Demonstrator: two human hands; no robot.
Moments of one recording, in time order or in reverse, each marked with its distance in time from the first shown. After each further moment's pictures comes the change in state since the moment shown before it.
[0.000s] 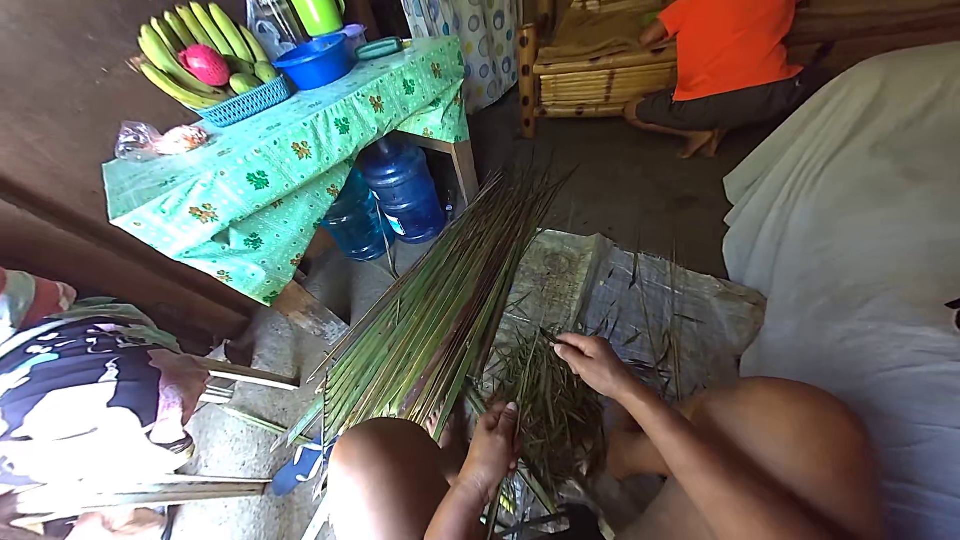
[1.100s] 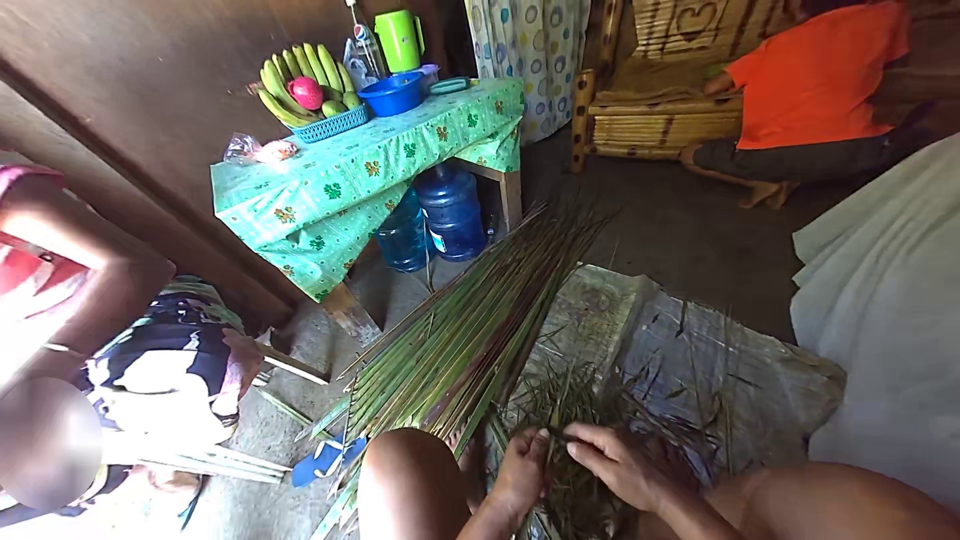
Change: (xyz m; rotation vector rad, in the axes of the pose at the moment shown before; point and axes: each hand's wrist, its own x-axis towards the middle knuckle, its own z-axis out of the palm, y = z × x) left_hand 0.009 0.000 -0.003 -0.010 0.007 0.034; right_hand -0.041 -0.020 0.030 0.022 -0.285 -0.209
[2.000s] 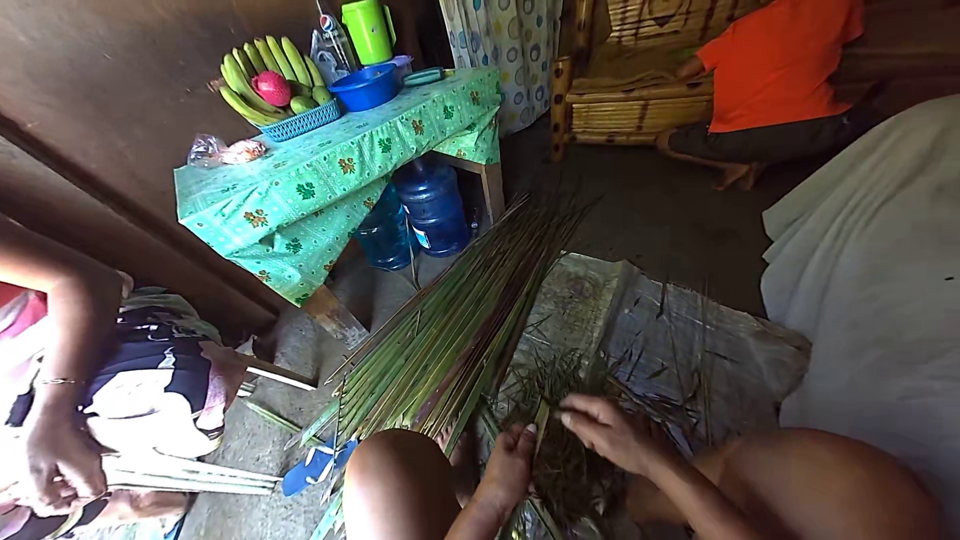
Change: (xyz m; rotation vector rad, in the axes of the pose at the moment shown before) left_hand -0.003 -0.002 -0.001 0.127 0.008 0.006; right_hand 0.001 -0.005 -0.015 0.146 0.025 0.132
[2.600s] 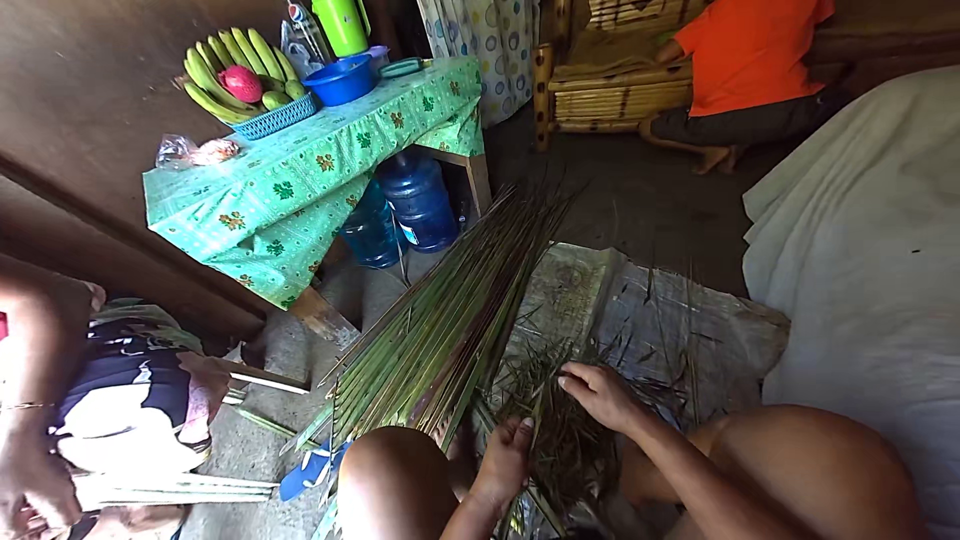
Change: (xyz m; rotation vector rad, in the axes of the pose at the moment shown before) left_hand -0.002 0.001 0.005 -0.052 -0.025 -0.034; right_hand 0.020 0.014 -0.016 -0.347 0.173 0.039
